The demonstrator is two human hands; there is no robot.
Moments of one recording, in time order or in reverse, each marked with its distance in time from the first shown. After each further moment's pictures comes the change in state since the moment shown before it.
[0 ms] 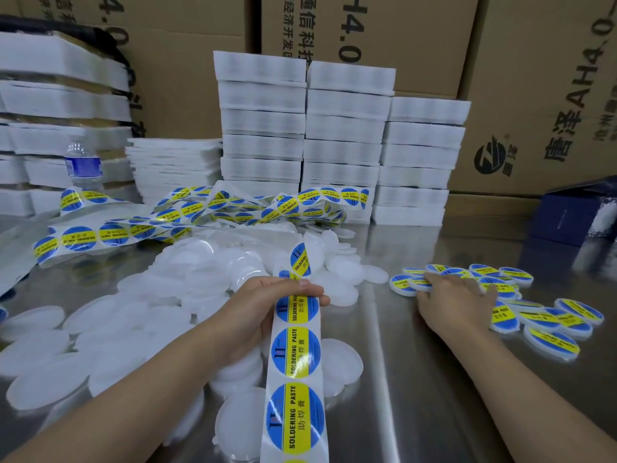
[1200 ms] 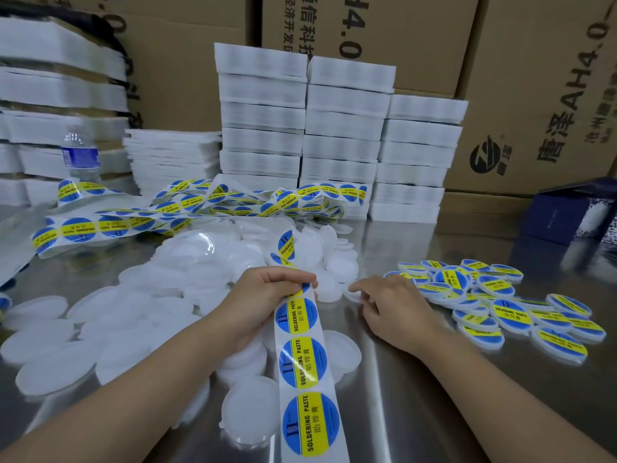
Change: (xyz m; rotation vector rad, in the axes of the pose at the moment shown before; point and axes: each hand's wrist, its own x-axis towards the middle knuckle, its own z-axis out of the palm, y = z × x) left_hand 0.008 -0.007 -0.005 0.151 0.139 0.075; right_hand -0.033 -0.041 -0.007 0.344 0.092 -0.701
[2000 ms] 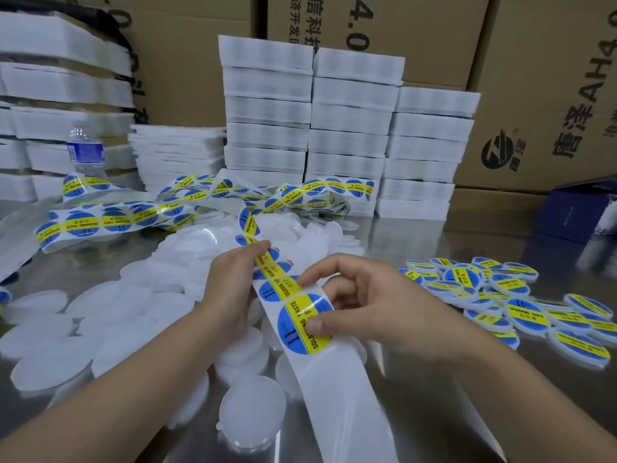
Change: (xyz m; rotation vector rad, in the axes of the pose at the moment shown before) left_hand 0.010 0.008 -0.010 -0.313 0.426 -0.035; right_hand -0.012 -0.084 -0.089 1.162 -0.462 0.015
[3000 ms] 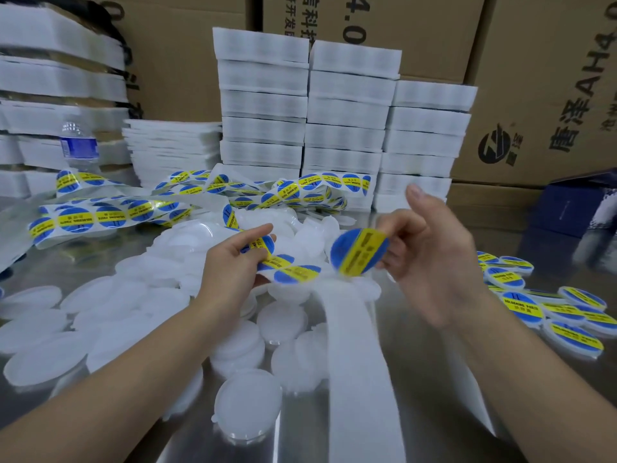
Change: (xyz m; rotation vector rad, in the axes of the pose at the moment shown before) left_hand -0.005 -0.001 0.000 0.183 -0.034 0.241; right_hand 0.002 0.002 -0.031 0.505 0.451 -0.178
